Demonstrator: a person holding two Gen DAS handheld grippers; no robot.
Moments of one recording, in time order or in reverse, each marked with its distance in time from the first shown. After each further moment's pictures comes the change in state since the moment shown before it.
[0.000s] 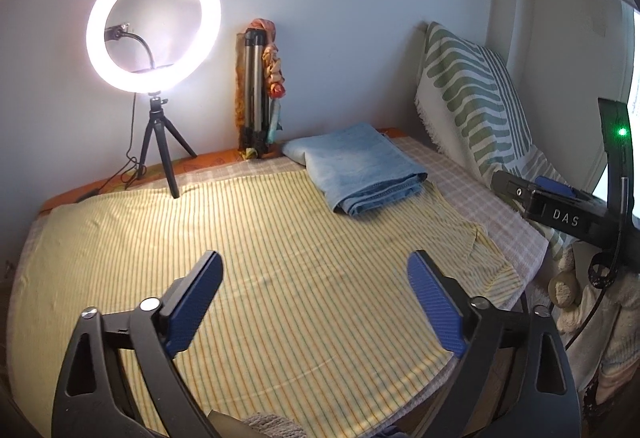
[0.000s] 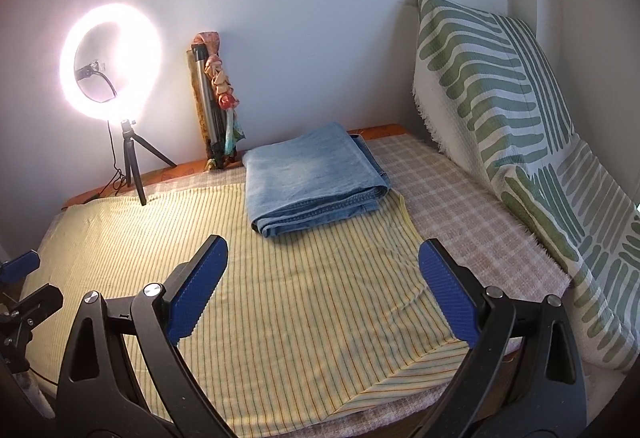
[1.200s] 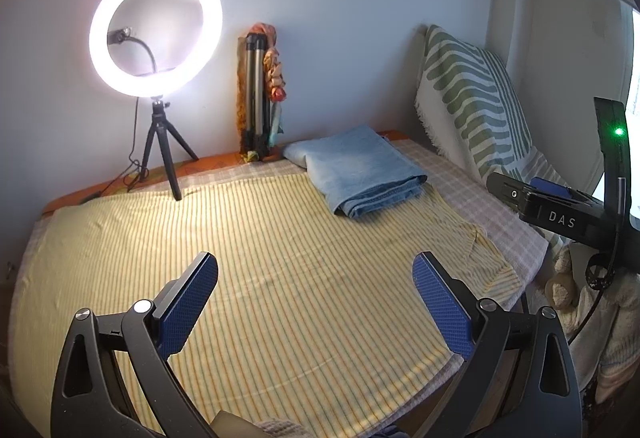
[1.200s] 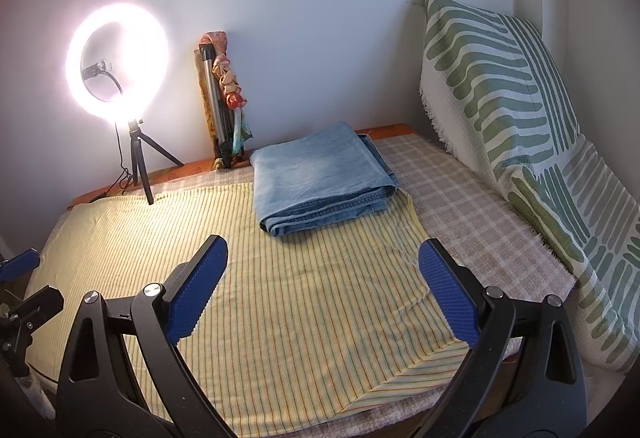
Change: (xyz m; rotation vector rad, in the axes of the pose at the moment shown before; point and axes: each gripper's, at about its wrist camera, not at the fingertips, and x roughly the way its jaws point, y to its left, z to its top) left arm -0.005 -0.002 0.000 0.013 -0.013 0.011; right arm -0.006 0.011 0.000 0.005 0.006 0.005
